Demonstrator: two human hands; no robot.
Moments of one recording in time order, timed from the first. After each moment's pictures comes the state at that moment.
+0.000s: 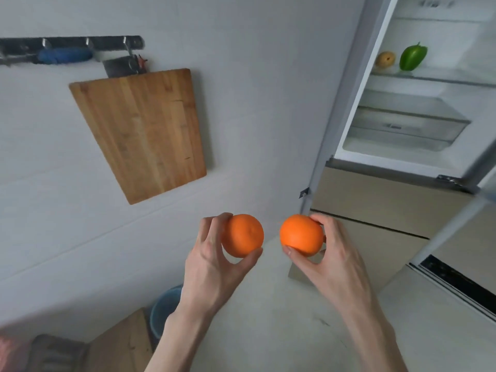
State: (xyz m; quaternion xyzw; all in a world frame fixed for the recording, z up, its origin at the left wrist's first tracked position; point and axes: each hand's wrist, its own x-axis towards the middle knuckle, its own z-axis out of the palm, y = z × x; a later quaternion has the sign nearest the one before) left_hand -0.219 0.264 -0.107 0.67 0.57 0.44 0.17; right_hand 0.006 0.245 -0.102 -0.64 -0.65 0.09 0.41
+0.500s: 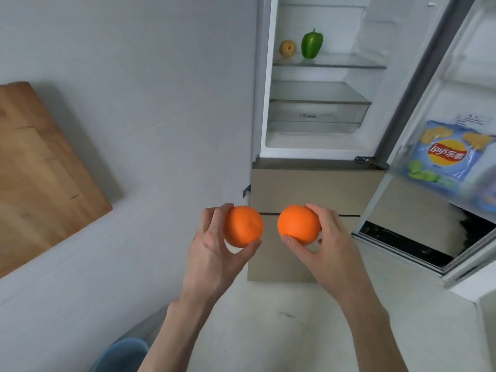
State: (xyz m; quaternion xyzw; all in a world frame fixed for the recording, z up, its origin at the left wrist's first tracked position) left_hand -0.051 0.378 -0.115 0.77 0.45 0.40 0.23; right_hand 0.159 0.290 -0.107 -0.74 -0.54 0.06 0.39
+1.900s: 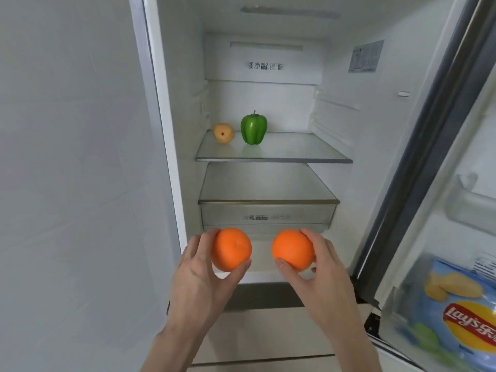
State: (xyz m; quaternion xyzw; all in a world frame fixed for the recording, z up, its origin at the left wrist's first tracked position) left_hand 0.280 0.680 -0.067 0.77 0.42 0.45 0.17; right_hand 0.479 0.581 -0.071 -0.74 -0.50 0.00 0.46
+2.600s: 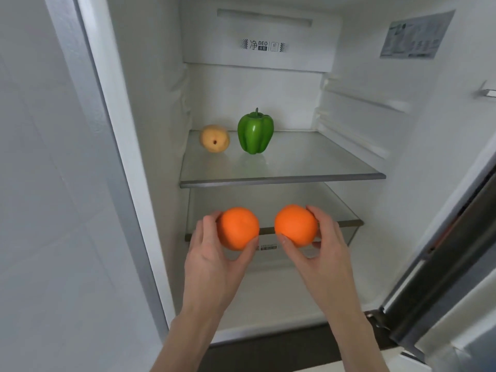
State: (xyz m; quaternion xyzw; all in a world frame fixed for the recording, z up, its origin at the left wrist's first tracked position) left_hand 0.356 0.845 -0.060 0.75 0.39 0.47 0.23; right_hand 0.521 0.740 -0.053 -0.71 -0.45 -0.03 0.54
